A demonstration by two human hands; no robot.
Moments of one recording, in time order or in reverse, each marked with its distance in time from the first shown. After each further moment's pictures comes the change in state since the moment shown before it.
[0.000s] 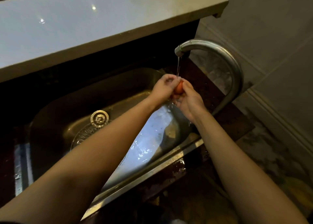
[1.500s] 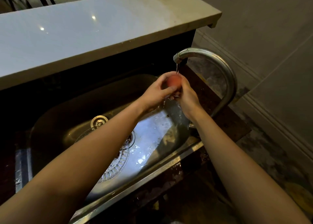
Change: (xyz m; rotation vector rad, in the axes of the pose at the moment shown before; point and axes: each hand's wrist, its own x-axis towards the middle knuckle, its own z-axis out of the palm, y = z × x) left_hand -0.018 0.015 -0.026 -0.145 -0.263 0.148; right_hand 0.007 -0.013 0.014 -0.348 0.091 -0.097
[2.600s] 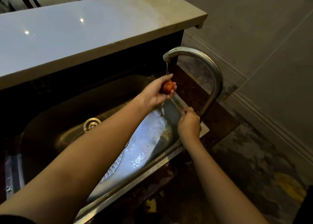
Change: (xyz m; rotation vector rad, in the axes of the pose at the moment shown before) left_hand 0.023 0.006 0.025 -0.681 0.156 -0.426; right_hand -0.072 0.042 -0.012 -0.881 0.510 0.057
